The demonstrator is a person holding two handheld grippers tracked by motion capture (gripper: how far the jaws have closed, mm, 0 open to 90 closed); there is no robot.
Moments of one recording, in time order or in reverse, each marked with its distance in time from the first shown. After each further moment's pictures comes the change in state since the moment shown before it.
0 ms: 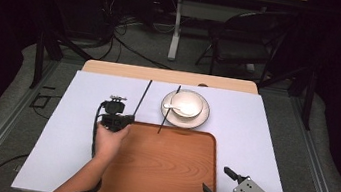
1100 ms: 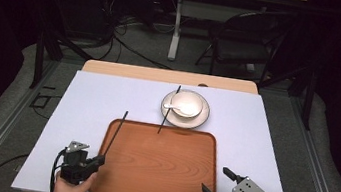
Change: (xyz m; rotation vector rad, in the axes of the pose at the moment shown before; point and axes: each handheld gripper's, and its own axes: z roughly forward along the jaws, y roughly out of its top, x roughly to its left) left arm 0.024 -0.127 -0.078 -0.022 0.004 -0.009; right arm 0.001 -0.001 0.002 0.008 0.006 0.022
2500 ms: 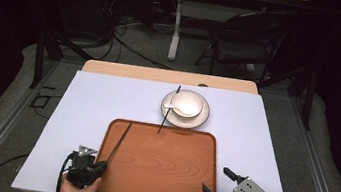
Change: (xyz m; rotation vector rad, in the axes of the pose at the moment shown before) left arm -0.006 -0.010 0.017 0.076 0.058 0.045; right arm -0.001 0.000 -0.001 -0.004 0.001 0.002
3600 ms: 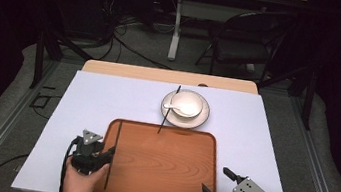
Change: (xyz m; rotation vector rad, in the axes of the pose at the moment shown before) left arm -0.018 0.048 -0.013 -0.138 0.066 0.094; right arm 0.000 0.000 0.001 0.001 0.002 0.001
